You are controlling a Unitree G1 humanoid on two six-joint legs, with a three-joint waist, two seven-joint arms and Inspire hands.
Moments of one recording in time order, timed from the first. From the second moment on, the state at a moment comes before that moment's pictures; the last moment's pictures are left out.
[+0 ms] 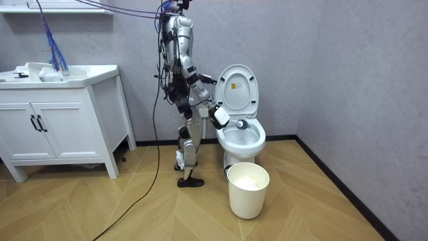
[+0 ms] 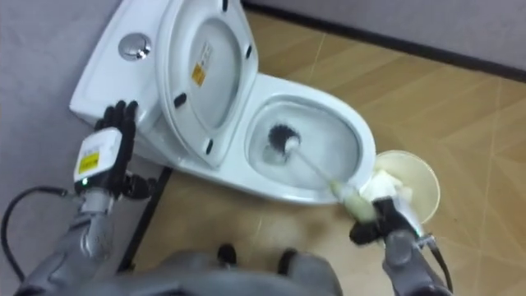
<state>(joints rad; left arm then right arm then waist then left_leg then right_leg) 0.25 0.36 -0.27 0.38 0.71 -0.03 0.46 0.12 -0.36 0.23 0.84 -0.20 -0.01 -0.20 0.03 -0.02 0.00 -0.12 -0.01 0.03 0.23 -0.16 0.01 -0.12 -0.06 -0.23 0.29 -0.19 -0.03</state>
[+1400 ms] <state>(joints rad) 0.38 0.21 0.08 0.57 -0.23 -0.29 0.45 0.24 -0.25 -0.03 1.05 -0.06 -0.15 -0.28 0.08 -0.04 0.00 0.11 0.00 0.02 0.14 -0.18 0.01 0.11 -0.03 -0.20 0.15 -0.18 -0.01</state>
